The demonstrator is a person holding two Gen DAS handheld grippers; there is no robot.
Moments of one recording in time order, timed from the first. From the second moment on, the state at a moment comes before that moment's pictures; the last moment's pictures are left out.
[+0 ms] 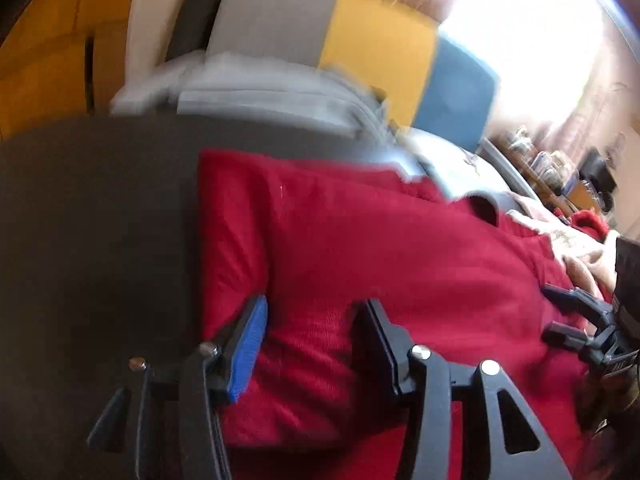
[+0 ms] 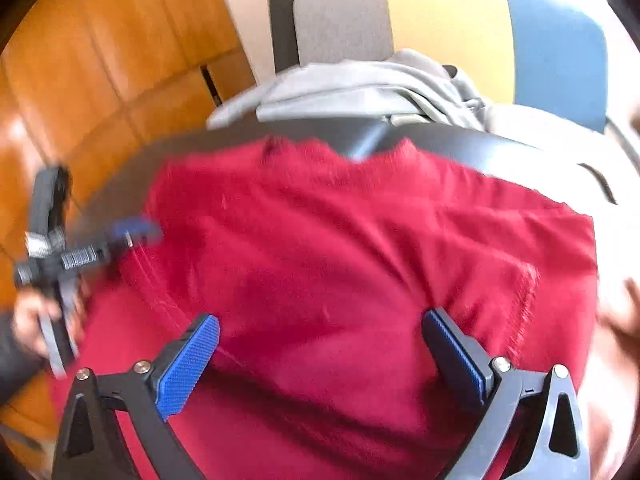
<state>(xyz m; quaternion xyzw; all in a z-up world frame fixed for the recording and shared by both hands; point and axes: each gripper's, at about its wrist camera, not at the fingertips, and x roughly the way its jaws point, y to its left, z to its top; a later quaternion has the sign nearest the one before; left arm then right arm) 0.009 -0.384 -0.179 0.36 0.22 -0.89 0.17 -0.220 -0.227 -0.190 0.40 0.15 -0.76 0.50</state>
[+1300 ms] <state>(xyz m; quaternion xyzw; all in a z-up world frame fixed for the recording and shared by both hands) -0.258 -0.298 -0.186 0.46 0.30 -0.83 -0.12 -0.224 -0.211 -0.187 0.39 0.02 -0.76 0.52</state>
